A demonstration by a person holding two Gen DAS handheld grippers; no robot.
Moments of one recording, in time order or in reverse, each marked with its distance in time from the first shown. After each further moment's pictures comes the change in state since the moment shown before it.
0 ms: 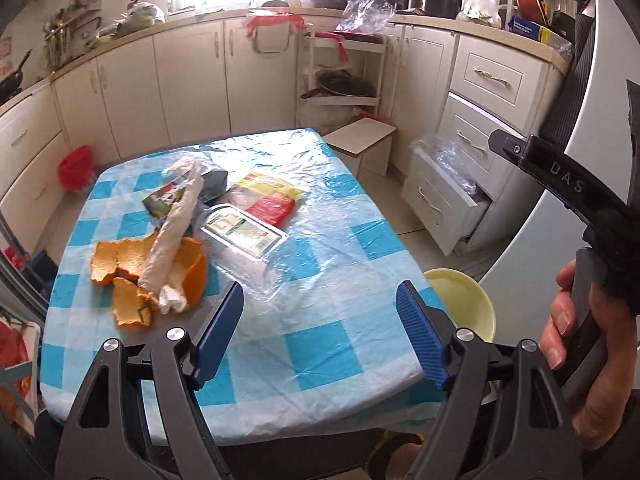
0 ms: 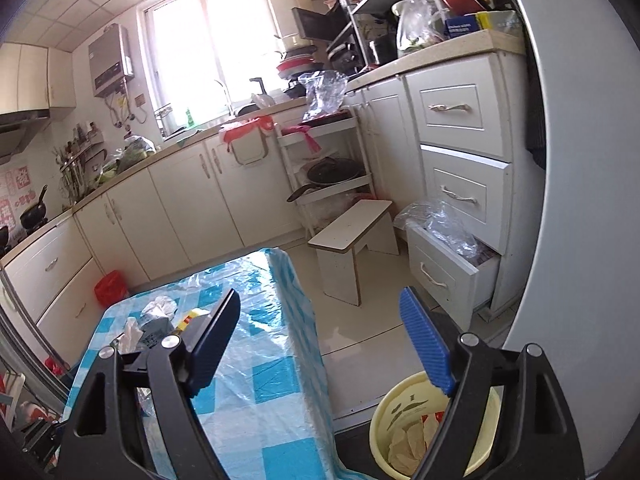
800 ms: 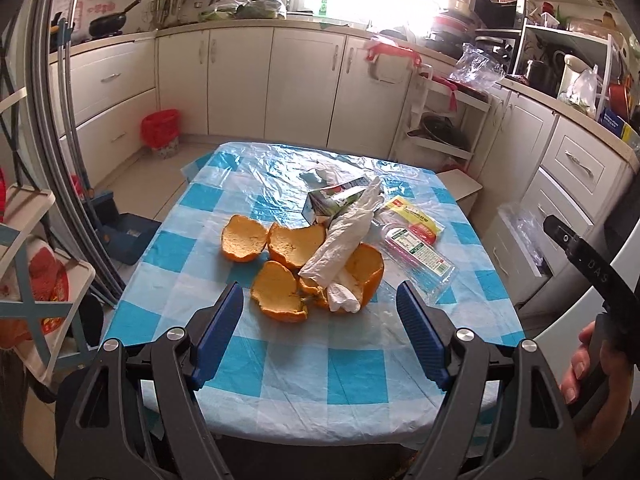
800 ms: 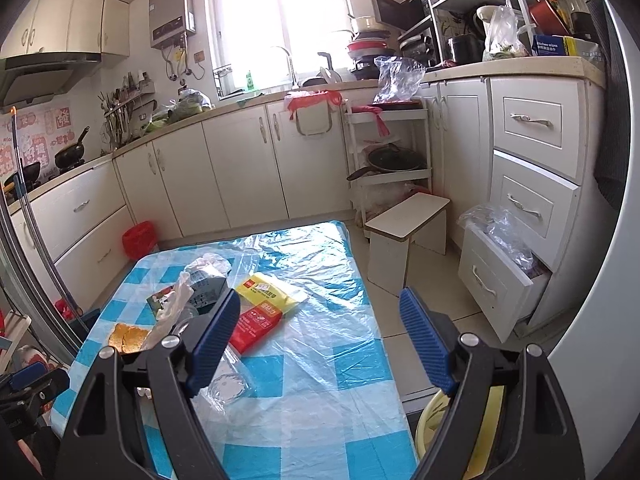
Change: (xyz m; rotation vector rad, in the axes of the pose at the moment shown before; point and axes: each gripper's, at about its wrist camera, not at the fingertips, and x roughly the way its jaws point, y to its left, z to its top) left arm -0.030 0.131 -0.024 -0.287 -0.099 0.188; right arm 0.024 0.079 -0.025 -0.163 0.065 0.107
